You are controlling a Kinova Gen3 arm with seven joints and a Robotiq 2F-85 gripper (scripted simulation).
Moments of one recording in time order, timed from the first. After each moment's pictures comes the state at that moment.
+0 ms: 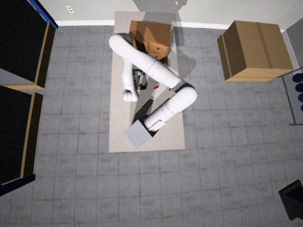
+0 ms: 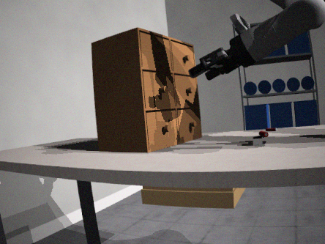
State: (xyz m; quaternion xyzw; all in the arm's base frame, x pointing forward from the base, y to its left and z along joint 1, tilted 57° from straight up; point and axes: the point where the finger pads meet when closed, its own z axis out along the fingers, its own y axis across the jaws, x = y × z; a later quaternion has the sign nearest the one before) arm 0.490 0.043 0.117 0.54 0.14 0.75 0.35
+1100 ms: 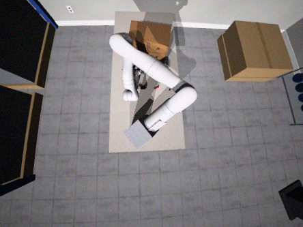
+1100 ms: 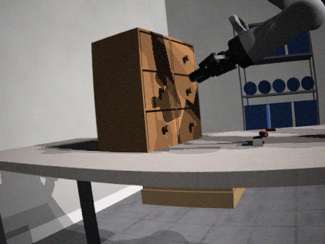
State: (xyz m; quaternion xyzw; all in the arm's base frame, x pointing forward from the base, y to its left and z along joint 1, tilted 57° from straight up) arm 0.495 0.042 0.118 0.54 0.14 0.75 0.35
